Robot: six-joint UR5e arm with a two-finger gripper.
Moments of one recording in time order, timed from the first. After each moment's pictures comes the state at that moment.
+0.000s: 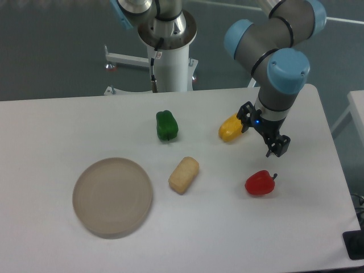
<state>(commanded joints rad) 2.42 -2.00 -1.34 -1.36 1.56 1.48</state>
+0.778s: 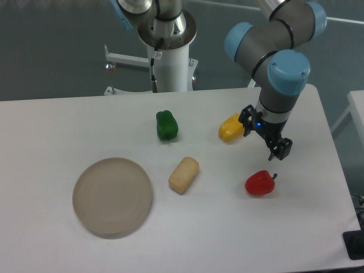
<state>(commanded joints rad) 2.41 -2.03 -1.34 -1.27 1.56 1.46</state>
